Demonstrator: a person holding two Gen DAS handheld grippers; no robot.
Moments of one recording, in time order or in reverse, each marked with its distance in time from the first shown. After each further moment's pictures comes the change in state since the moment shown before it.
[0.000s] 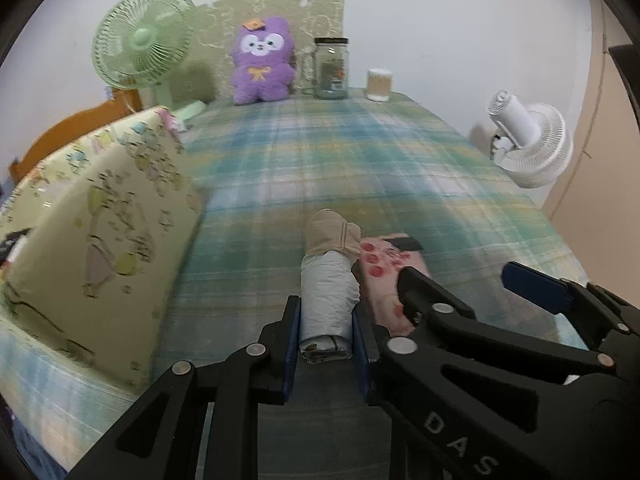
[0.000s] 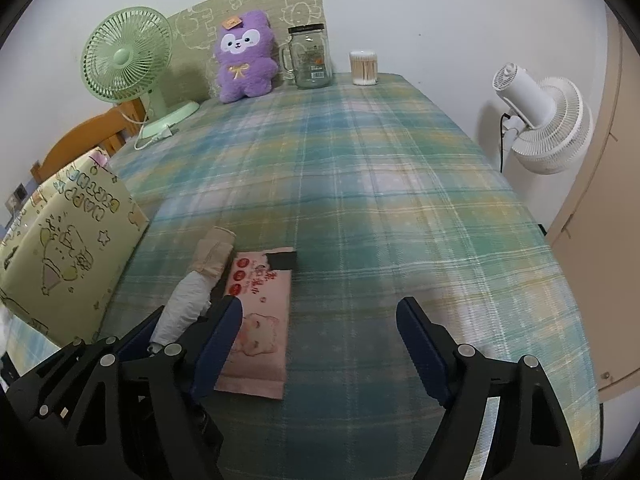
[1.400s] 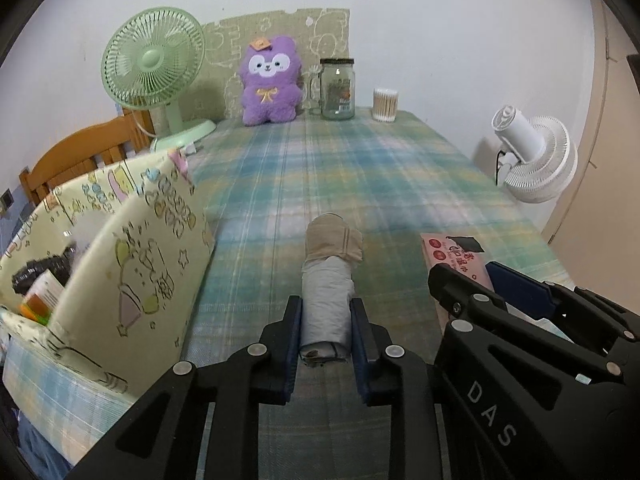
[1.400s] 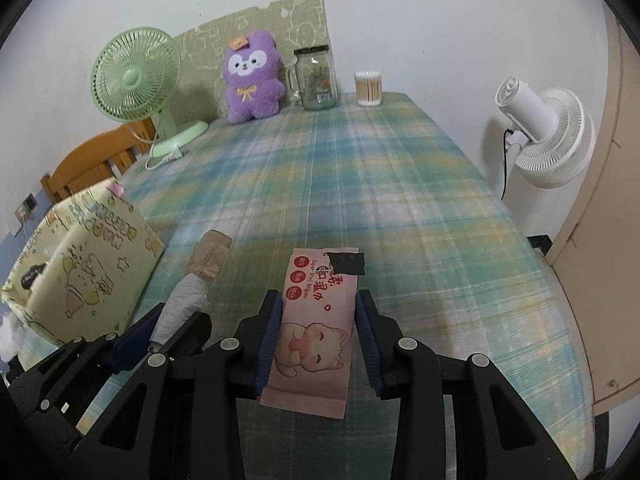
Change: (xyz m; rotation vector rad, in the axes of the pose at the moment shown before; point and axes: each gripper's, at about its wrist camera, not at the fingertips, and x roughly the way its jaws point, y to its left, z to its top) left arm -0.013 -0.004 0.016 -0.001 -0.046 0.017; right arm -0.020 -0.004 0.016 0.003 -0.055 0.030
